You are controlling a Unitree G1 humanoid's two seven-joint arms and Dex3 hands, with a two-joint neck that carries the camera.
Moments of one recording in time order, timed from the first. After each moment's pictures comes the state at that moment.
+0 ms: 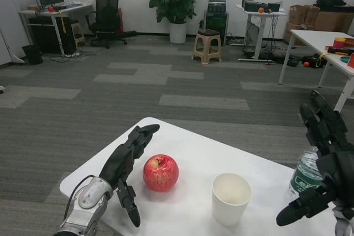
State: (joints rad) left arm -0.27 0.12 0.18 0.65 0.00 -0.64 -0.30; right arm -0.21 -0.60 0.24 0.24 0.38 -0.79 -0.12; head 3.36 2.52
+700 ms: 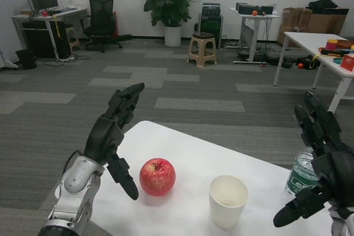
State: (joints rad) left arm -0.26 0.12 0.21 0.27 -0.09 -0.57 -0.28; right arm -0.21 -0.60 0.24 0.24 0.38 -0.79 -0.12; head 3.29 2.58
